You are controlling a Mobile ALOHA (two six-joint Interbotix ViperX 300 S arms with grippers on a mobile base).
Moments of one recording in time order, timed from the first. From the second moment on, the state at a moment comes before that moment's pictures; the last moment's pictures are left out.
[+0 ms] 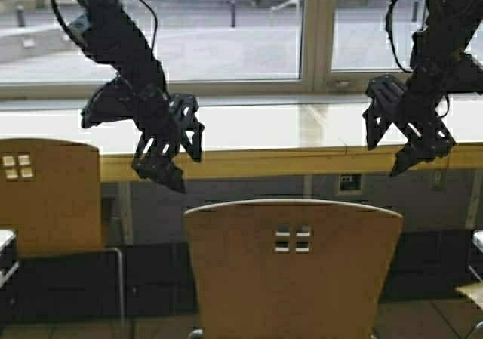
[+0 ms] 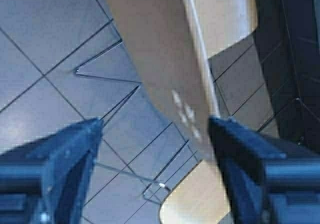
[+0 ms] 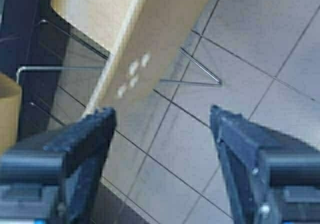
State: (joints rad) left arm -0.51 0.51 0.47 -1.24 -0.10 -0.39; right arm 0.21 0.32 0.68 1.16 -0.03 0.06
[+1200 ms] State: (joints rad) left arm -0.51 0.84 0.34 -1.25 -0.01 -0.50; right arm 0.23 0.77 0.44 1.29 0.09 0.07
